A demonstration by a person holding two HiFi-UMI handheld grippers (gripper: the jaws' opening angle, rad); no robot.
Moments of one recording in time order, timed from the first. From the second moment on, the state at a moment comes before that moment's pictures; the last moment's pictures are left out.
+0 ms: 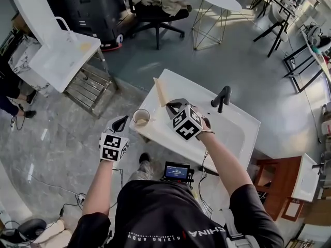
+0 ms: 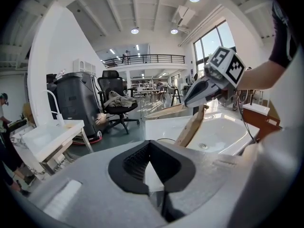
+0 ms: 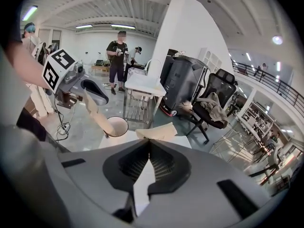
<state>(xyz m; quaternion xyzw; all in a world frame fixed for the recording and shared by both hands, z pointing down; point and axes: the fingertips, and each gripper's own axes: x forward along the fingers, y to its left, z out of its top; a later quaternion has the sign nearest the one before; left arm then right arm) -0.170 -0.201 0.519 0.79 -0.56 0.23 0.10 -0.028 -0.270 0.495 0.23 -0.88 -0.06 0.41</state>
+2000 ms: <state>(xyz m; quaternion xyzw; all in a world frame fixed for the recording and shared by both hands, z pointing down) -0.174 -0.226 0.488 0.81 -0.55 0.21 0.07 -0.075 -0.181 0.402 -0.14 -0.76 0.01 0.63</state>
